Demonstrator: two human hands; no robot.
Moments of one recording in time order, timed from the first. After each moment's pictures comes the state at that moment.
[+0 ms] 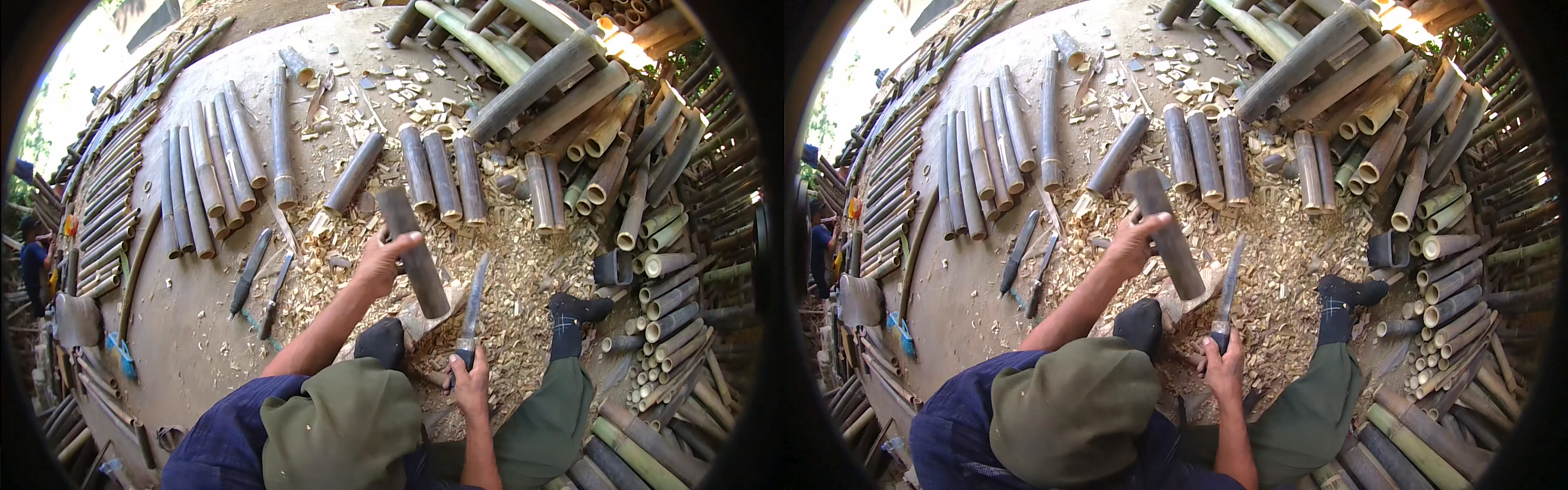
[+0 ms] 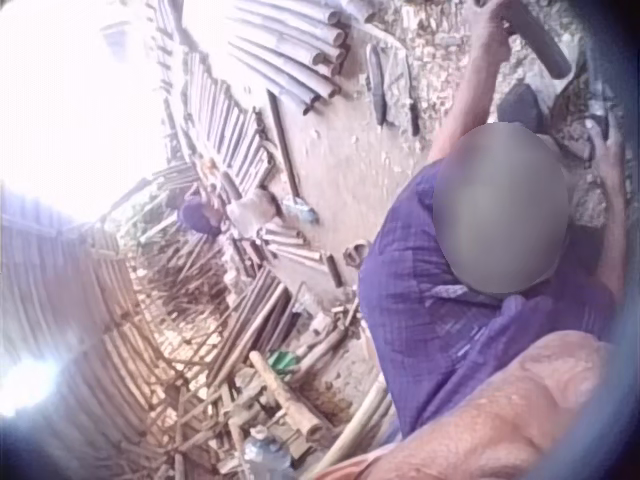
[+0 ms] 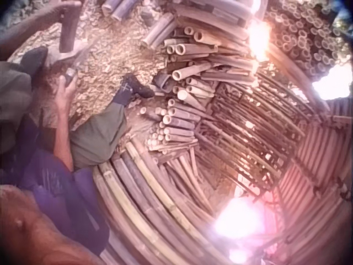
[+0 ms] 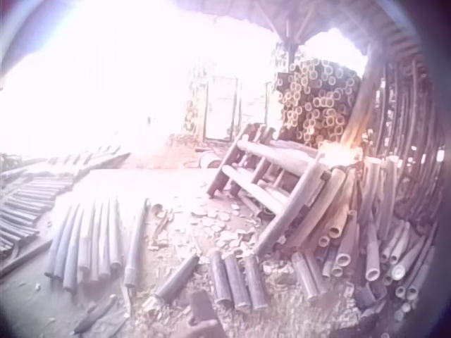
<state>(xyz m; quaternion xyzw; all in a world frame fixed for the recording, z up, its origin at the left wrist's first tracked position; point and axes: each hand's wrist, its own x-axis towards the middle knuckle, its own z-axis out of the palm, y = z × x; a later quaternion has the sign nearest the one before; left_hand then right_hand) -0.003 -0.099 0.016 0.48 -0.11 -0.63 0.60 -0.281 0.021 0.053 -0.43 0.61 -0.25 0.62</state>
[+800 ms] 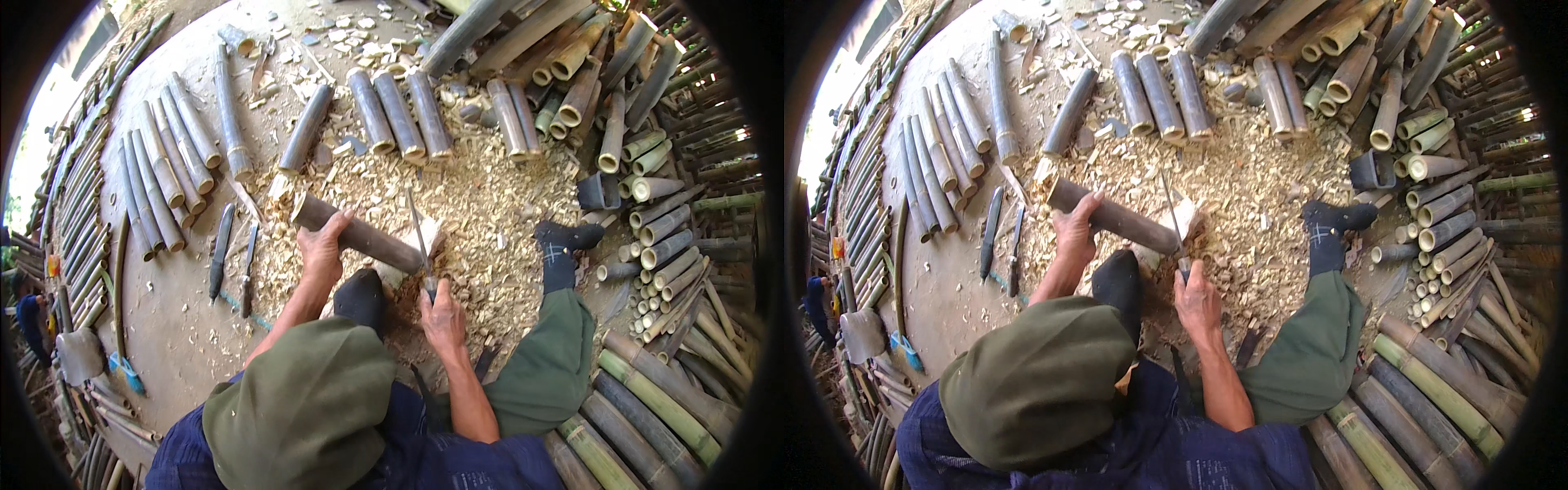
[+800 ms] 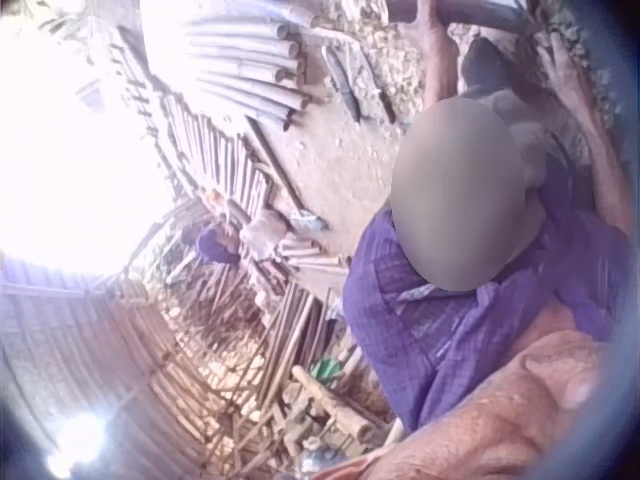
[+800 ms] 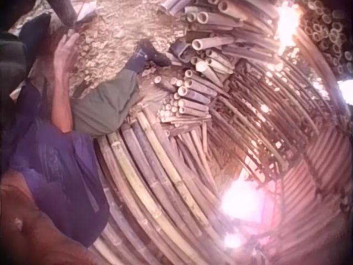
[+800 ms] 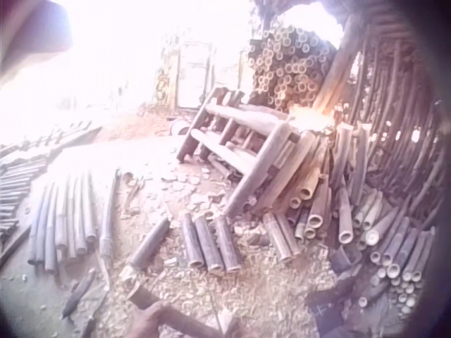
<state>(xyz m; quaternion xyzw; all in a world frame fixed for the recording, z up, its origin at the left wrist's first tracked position) -0.008 -0.033 -0.010 0.57 -0.06 -0.46 0.68 -0.257 0.021 0.018 -0.70 0.65 -0.09 0.27</state>
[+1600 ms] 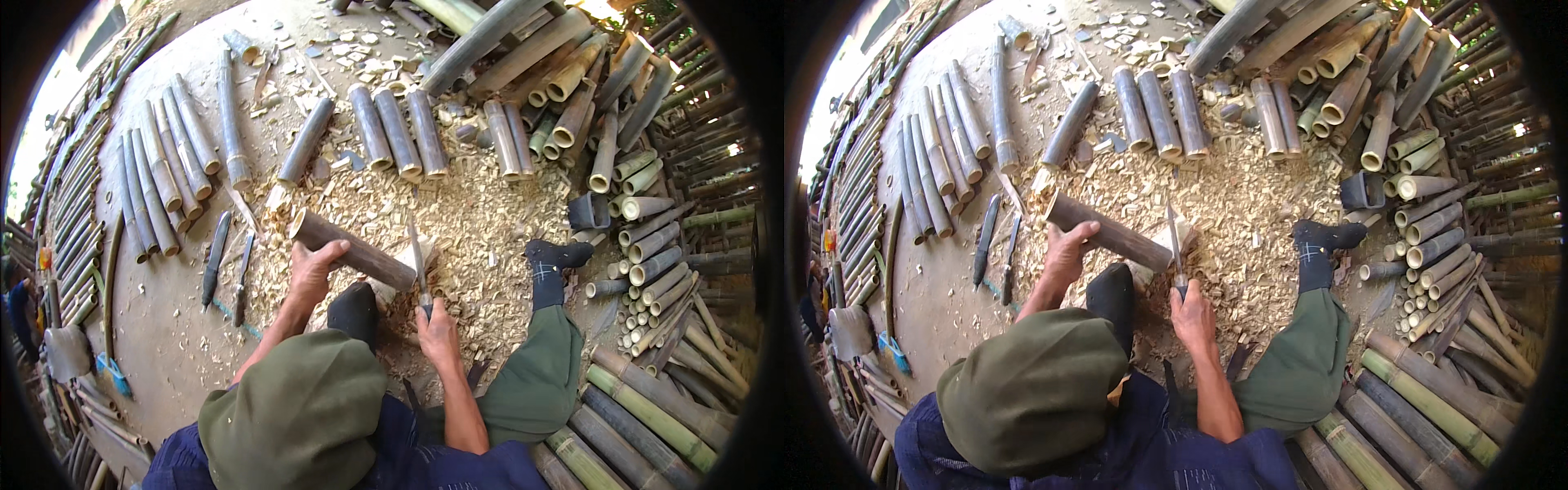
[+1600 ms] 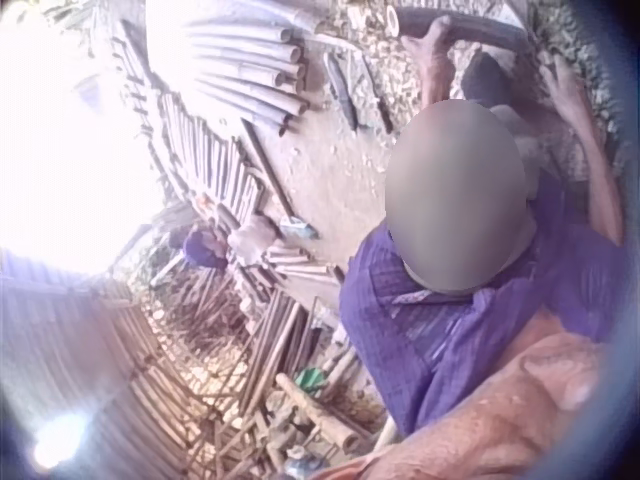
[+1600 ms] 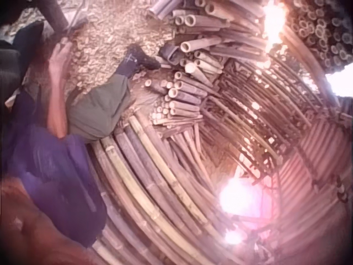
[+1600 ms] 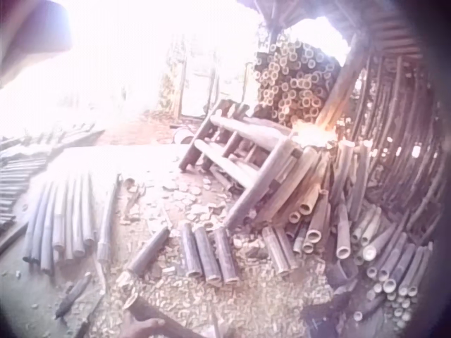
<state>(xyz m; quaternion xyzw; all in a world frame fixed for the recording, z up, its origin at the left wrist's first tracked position) 0.008 -0.014 0.008 0.54 -0.15 -0.54 0.63 -0.267 0.009 0.014 -0.67 0.66 -0.07 0.33</state>
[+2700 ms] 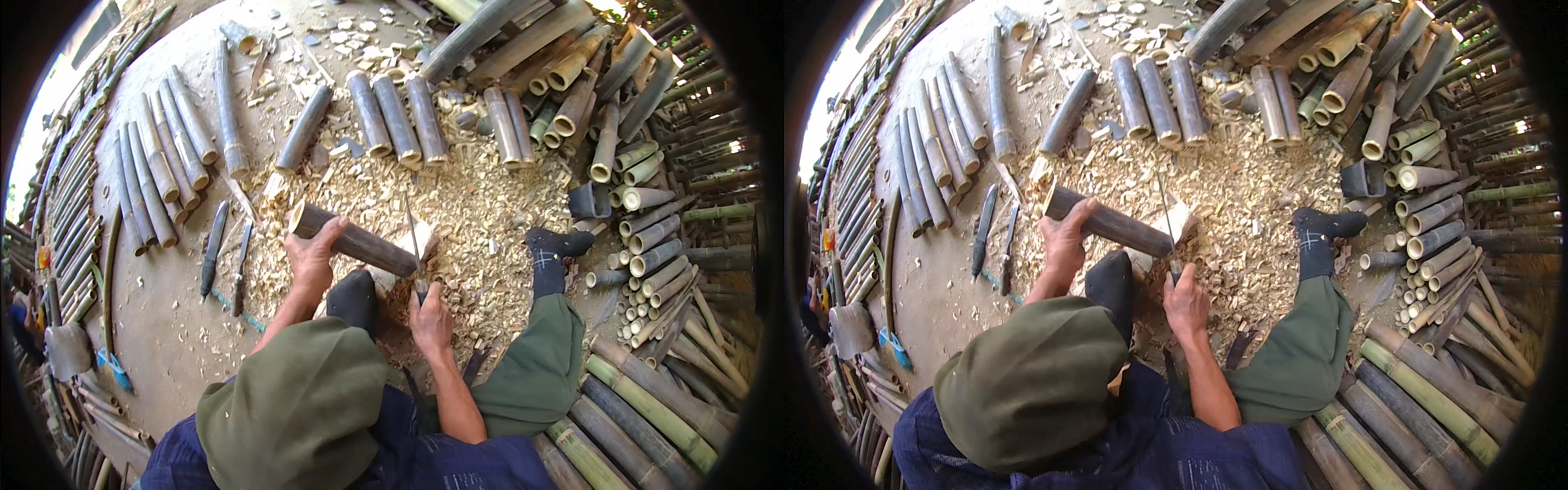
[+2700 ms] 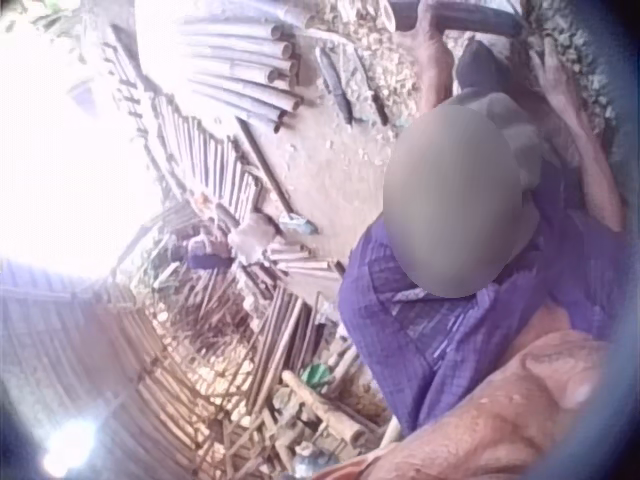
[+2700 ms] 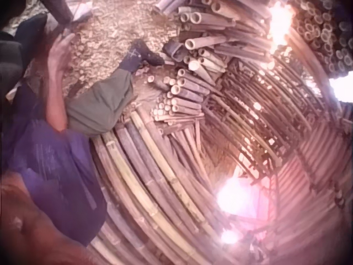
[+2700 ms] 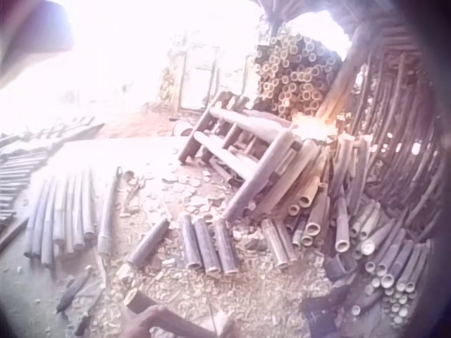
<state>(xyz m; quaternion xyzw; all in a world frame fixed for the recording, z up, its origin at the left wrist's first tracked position) -0.012 -0.017 0.017 0.56 -0.09 -0.46 0.68 -0.249 0.024 0.013 -0.68 0.68 -0.08 0.26</state>
